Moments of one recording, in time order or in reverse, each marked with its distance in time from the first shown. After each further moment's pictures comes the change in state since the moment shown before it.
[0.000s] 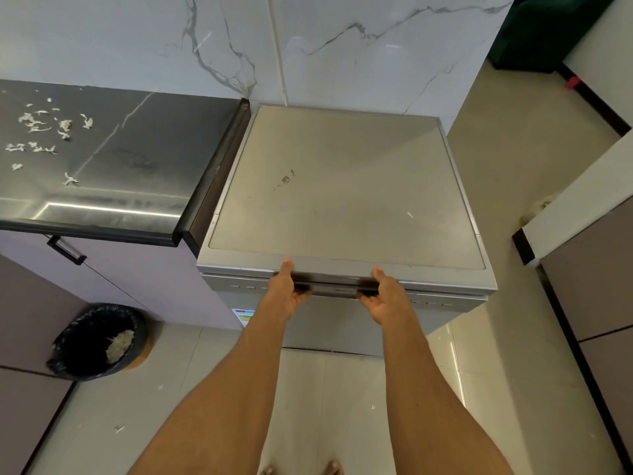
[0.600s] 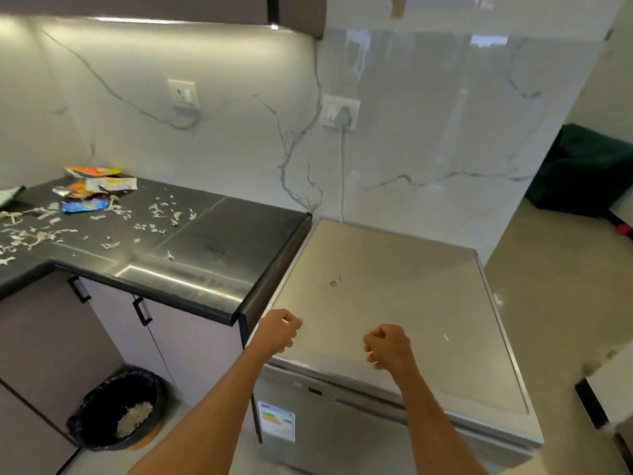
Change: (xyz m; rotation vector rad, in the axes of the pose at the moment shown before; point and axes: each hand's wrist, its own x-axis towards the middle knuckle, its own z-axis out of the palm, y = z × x) left_hand -0.067 0.114 -0.041 0.872 0.095 0.540; right_hand -0.062 -0.044 0.087 -1.144 -0.218 -0.618
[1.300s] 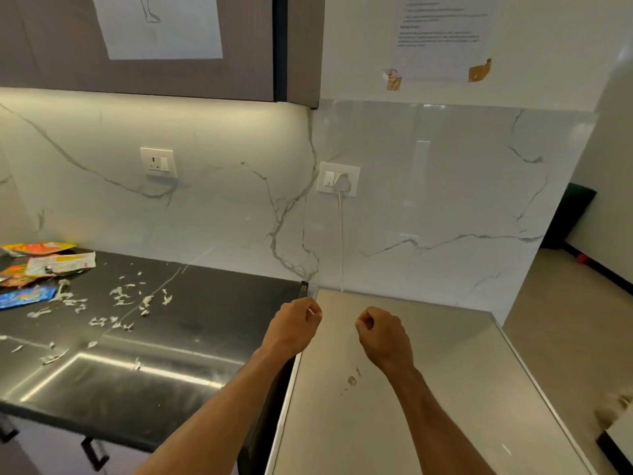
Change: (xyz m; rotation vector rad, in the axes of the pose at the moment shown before) left_hand 0.145 0.140 -0.093 0.337 0.124 0.570; right_hand 0.115 -0.188 0.037 -0.340 0.358 -0.413
